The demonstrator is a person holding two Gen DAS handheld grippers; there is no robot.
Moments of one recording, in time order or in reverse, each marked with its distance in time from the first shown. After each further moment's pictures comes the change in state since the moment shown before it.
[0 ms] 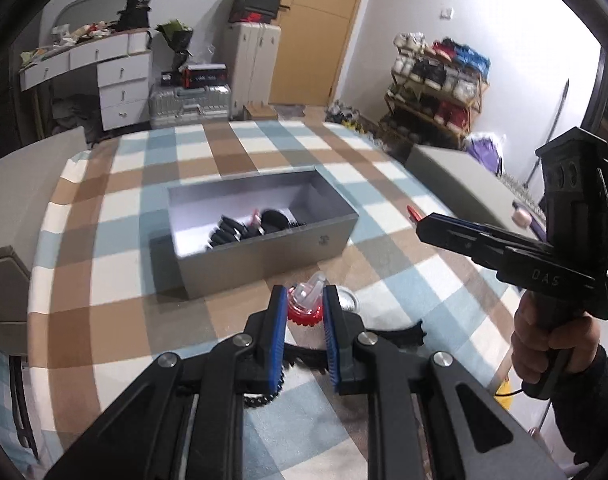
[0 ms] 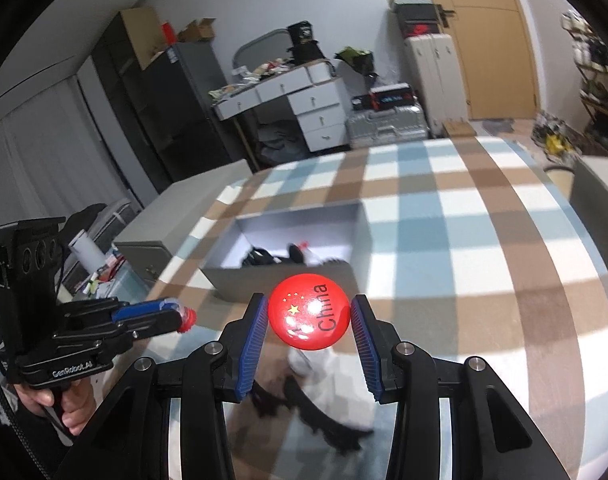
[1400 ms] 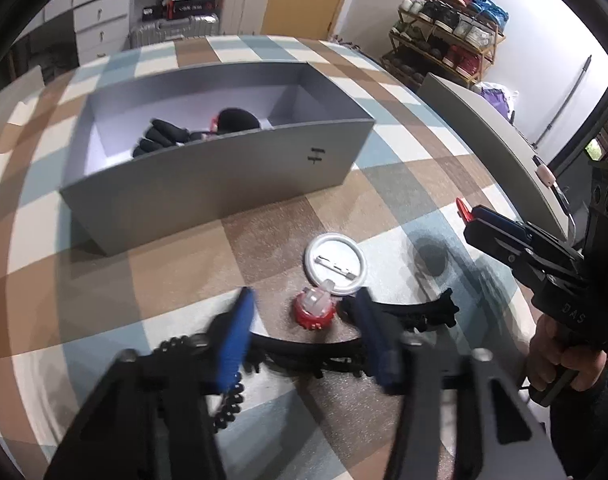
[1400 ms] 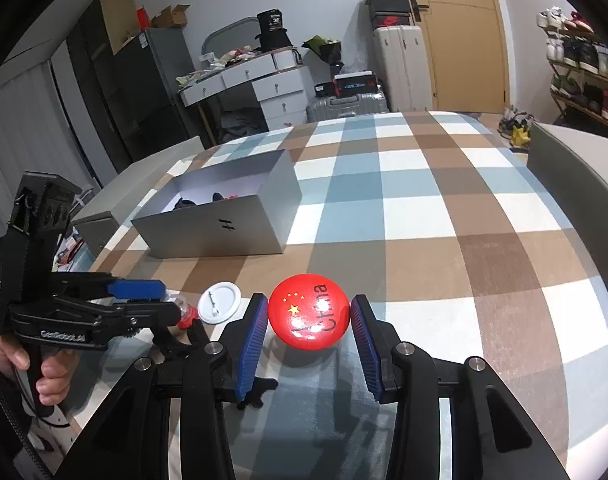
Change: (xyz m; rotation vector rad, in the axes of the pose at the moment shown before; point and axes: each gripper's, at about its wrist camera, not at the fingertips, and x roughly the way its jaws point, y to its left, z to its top) left arm 0.083 -0.007 -0.024 -0.016 0.273 -0.059; right arm 0.004 -0.056 -0.058 0.019 0.041 -0.162
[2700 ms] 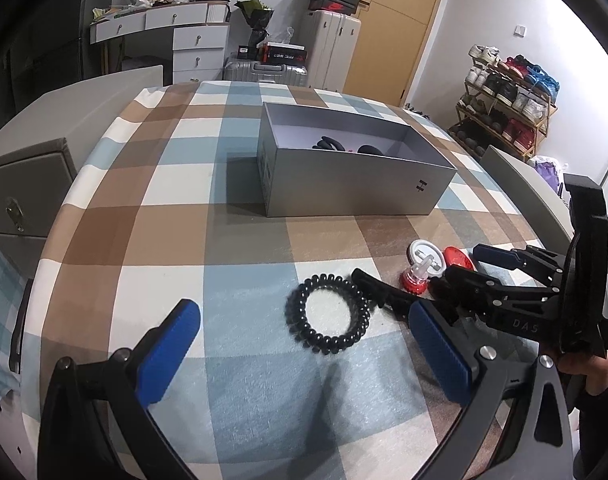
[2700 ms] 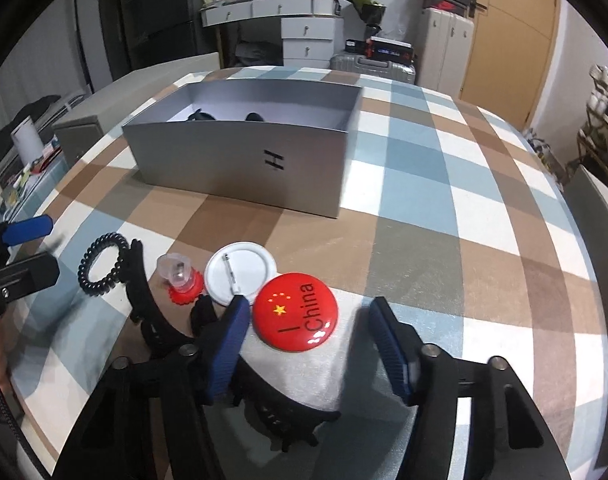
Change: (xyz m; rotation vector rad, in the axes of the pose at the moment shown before) left arm -0.055 0.038 -0.059 -0.185 -0.262 0.218; right arm 0.061 0.066 -0.002 -0.261 0.196 -0.118
